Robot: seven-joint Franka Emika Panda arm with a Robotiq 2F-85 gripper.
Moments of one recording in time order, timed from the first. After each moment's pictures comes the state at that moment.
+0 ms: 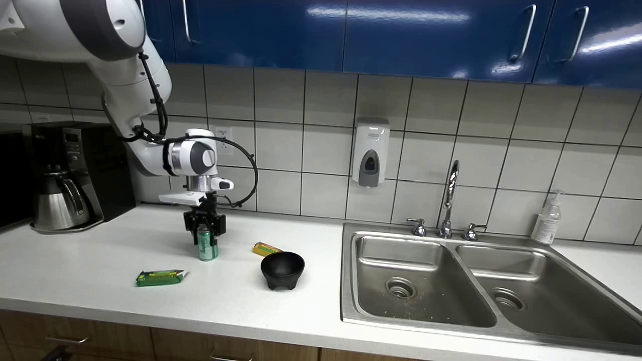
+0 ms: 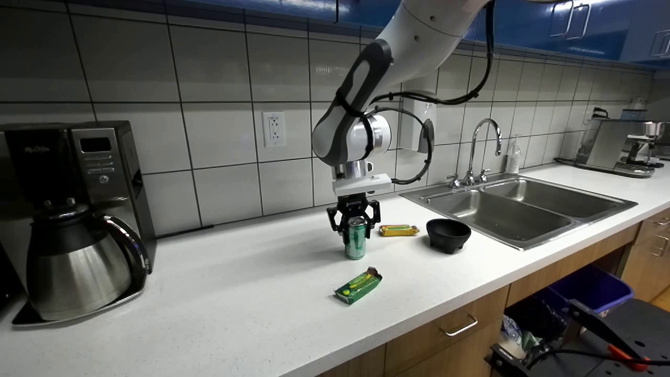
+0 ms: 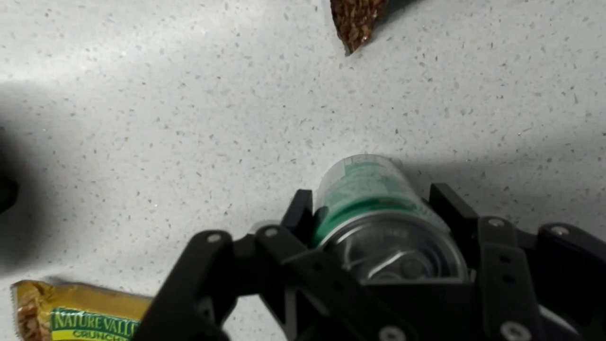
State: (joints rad) arm 0.14 0.80 -0.05 -1.67 -0.02 2.30 0.31
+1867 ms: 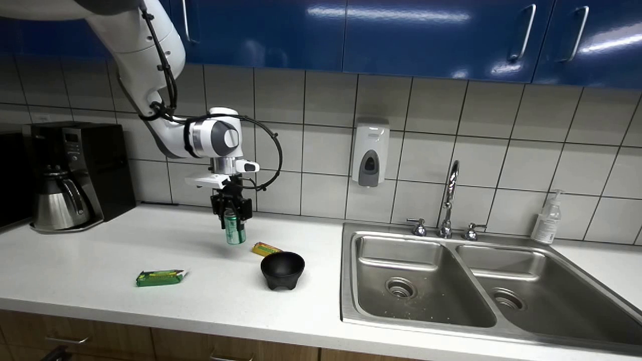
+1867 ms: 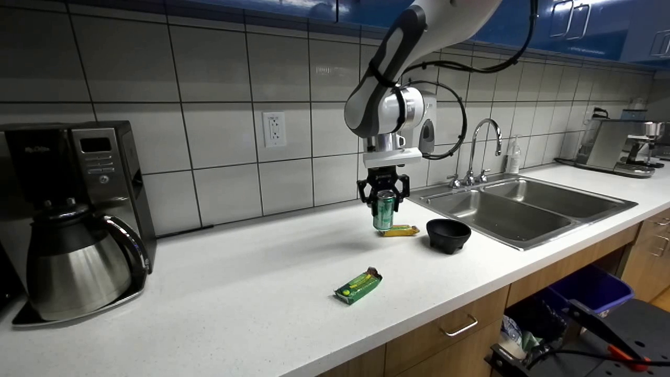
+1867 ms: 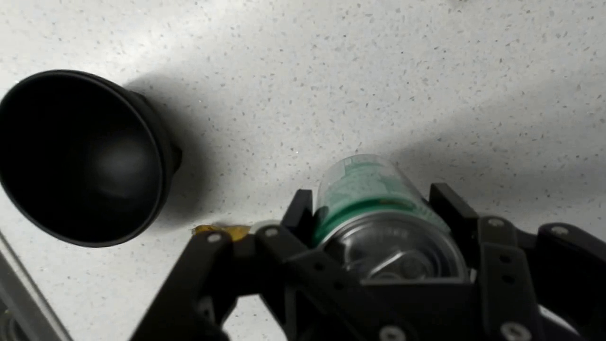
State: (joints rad) arm 0.07 0.63 -0.12 -1.79 -0.02 2.32 0.31
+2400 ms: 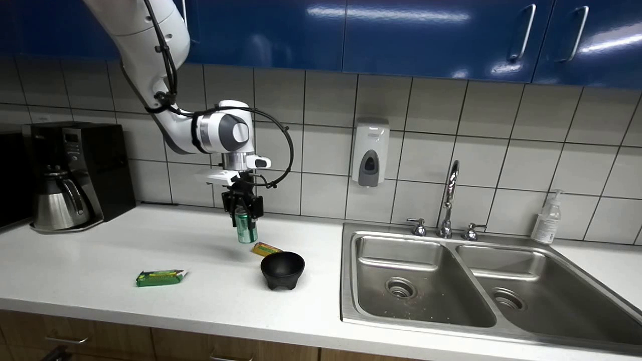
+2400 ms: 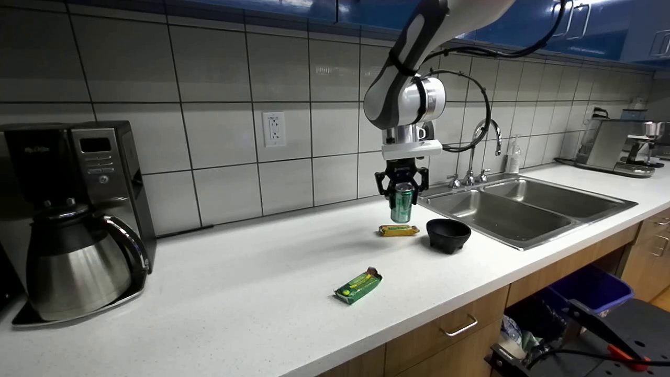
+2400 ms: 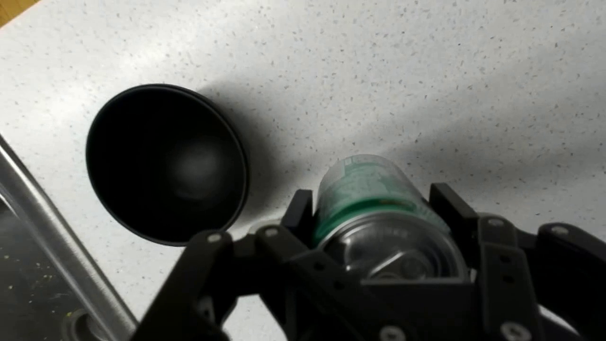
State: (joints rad) arm 0.04 0.55 -0.16 -1.89 -0.02 2.35 0.31
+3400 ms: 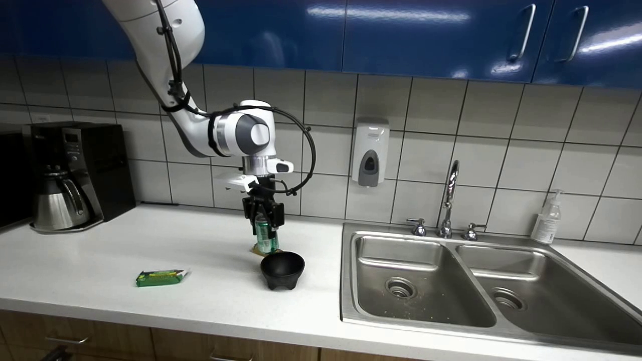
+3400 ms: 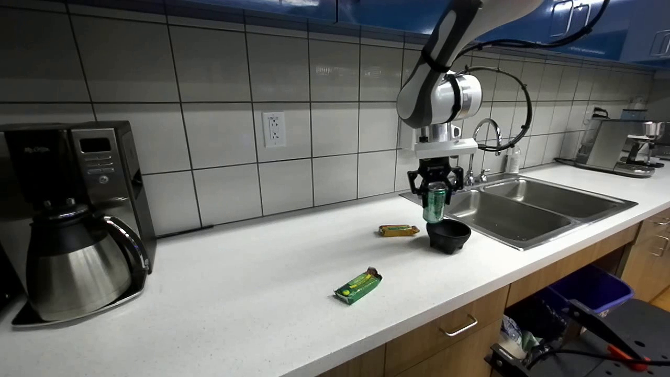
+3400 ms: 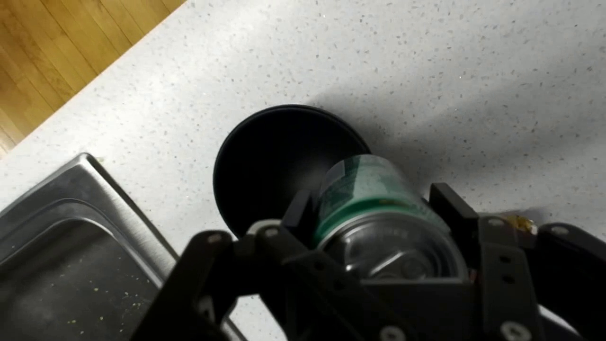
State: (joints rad) arm -0.02 0.47 -0.22 -2.01 -0.03 2.40 0.31
